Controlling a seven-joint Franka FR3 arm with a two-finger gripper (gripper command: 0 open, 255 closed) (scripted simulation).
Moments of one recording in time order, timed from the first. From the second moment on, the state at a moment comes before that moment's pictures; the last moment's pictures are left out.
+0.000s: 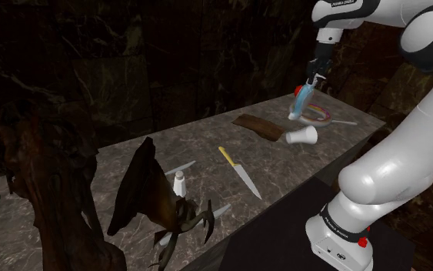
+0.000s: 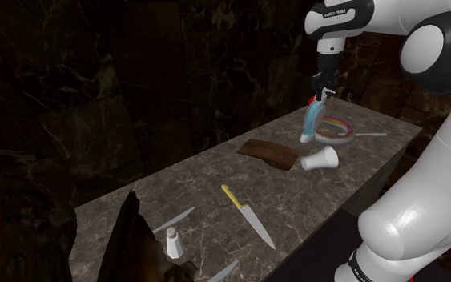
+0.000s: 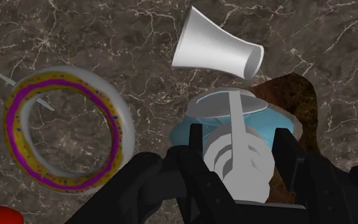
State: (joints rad) arm -0.45 -0.01 -0.27 -1.78 -0.07 1.67 -0.45
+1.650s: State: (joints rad) arm -0.88 0.48 -0.49 -1.18 0.10 1.55 -1.06
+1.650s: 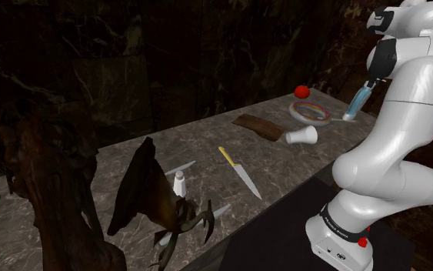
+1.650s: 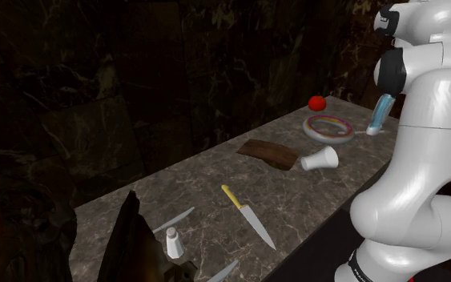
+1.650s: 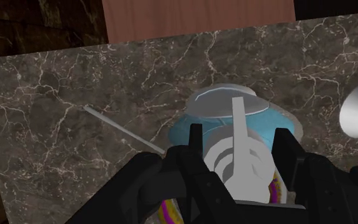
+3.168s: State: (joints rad) arm -0.87 0.49 -0.48 -1.44 0.11 1.82 -1.07
